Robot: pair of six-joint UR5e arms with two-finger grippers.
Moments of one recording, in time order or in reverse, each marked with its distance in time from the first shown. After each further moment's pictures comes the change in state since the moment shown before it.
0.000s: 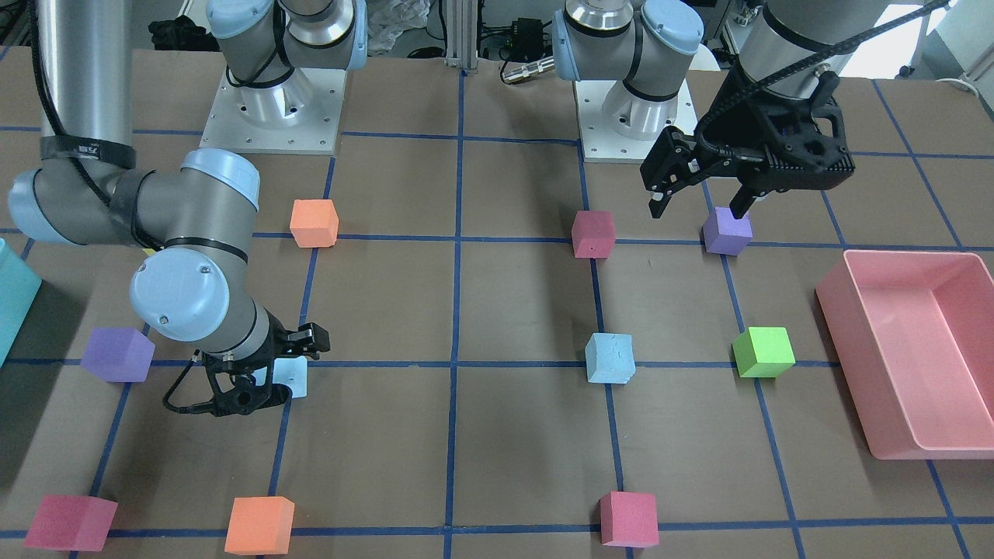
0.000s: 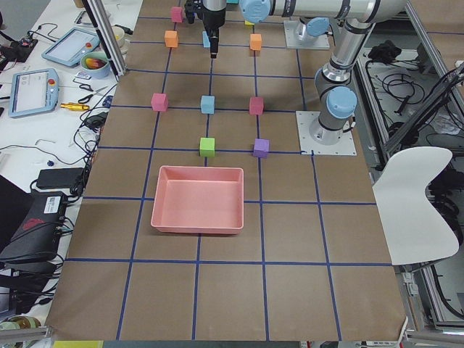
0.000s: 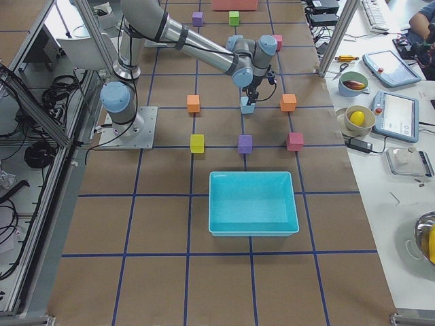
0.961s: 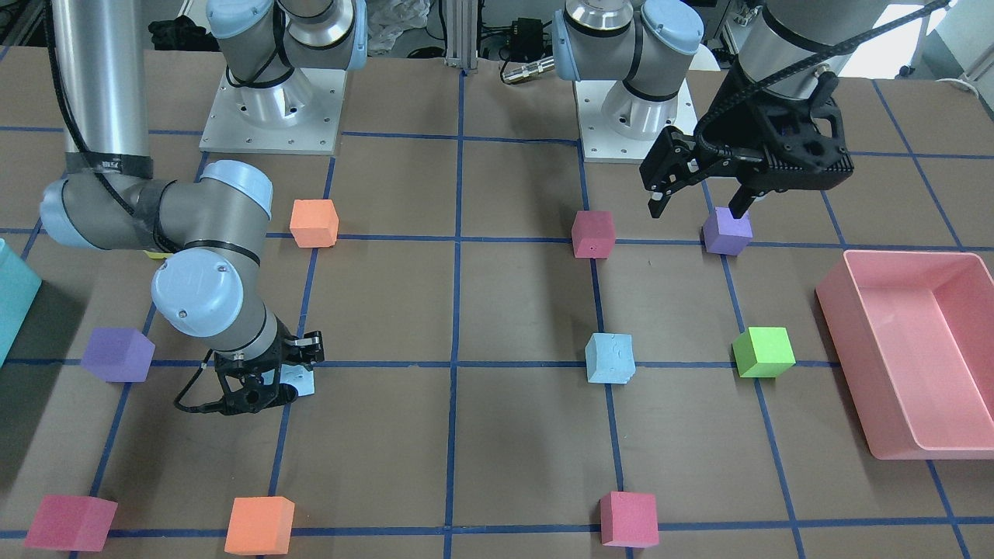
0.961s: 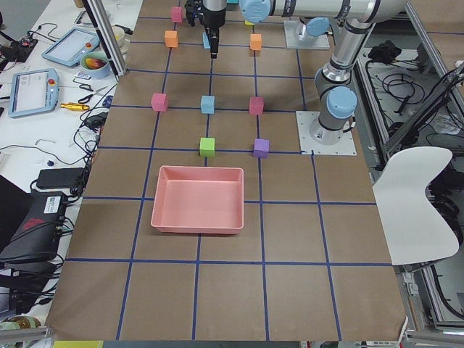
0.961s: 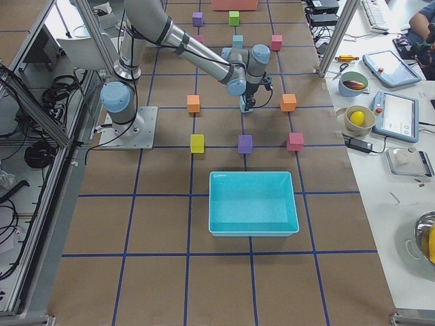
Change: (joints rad) left arm 0.000 0.001 -0.001 -0.001 -0.002 0.000; right arm -0.003 0.010 0.075 -0.149 -0.004 -0.007
